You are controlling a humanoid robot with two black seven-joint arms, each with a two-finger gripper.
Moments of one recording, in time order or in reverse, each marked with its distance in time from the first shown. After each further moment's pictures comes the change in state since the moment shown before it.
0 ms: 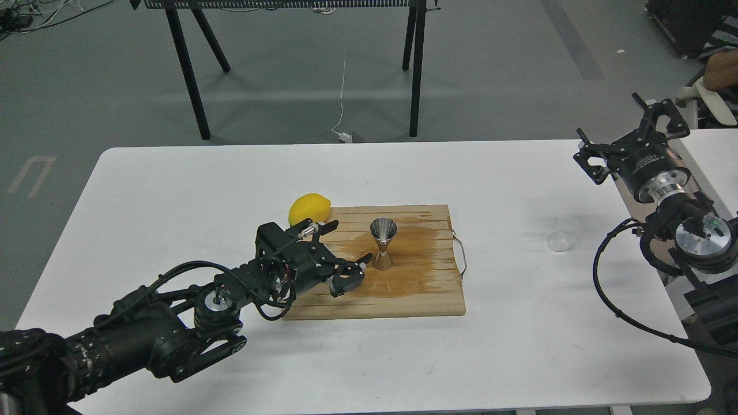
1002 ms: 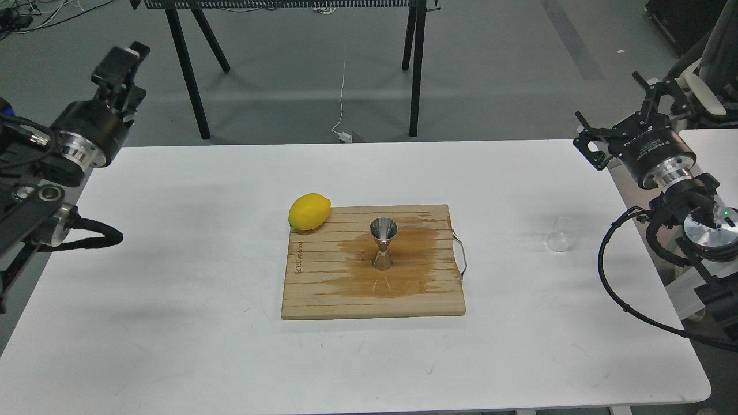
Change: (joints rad) left arm 0.016 0.399 -0.749 -0.195 -1.458 -0.339 -0.104; right arm -0.019 -0.069 0.003 0.154 -0.003 -0.021 -0.003
